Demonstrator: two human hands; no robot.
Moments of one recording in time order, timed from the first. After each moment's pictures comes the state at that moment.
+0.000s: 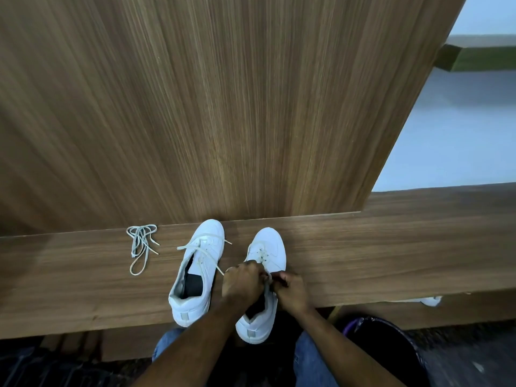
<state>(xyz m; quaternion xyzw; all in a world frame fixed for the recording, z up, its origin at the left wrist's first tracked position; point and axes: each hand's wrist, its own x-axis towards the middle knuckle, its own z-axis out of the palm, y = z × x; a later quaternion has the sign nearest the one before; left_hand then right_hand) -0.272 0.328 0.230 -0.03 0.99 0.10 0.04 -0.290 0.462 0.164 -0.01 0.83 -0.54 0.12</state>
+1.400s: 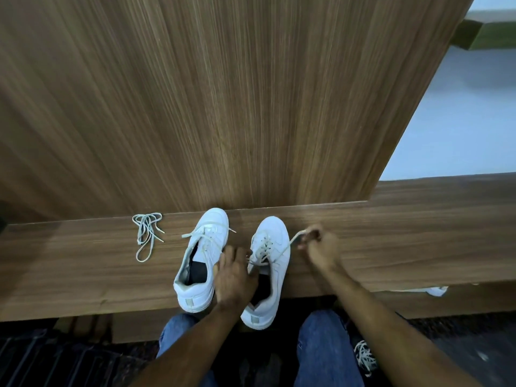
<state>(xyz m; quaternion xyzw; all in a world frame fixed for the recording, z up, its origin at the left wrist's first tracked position) -0.247 0.314 0.203 -0.14 0.96 0.21 -0.09 -0.334 0.497 0.227 0.05 0.83 -0.55 0.00</state>
